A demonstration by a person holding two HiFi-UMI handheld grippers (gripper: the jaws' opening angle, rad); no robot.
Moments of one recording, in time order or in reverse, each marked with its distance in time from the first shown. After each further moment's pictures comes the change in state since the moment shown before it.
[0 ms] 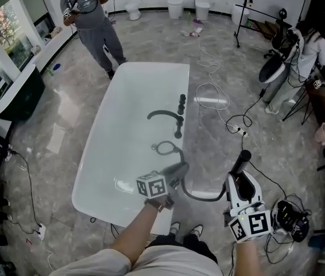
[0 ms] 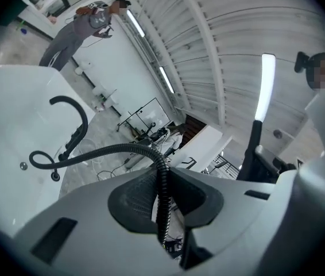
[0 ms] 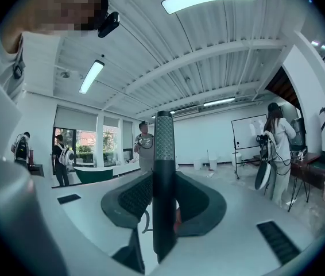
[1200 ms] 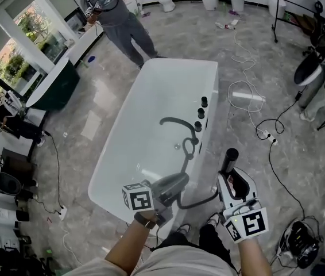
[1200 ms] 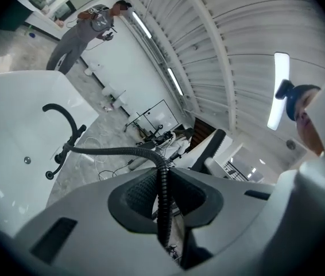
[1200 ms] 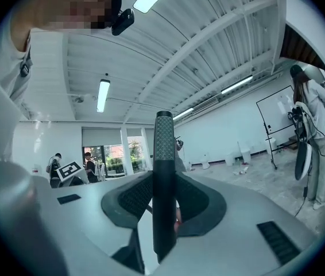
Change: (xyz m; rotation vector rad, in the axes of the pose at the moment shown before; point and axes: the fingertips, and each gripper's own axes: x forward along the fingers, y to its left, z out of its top) left arm 0.038 -0.067 0.054 -0.078 -0.019 0.092; right arm 0.097 -0.068 -0.010 0.131 -0.024 0.327
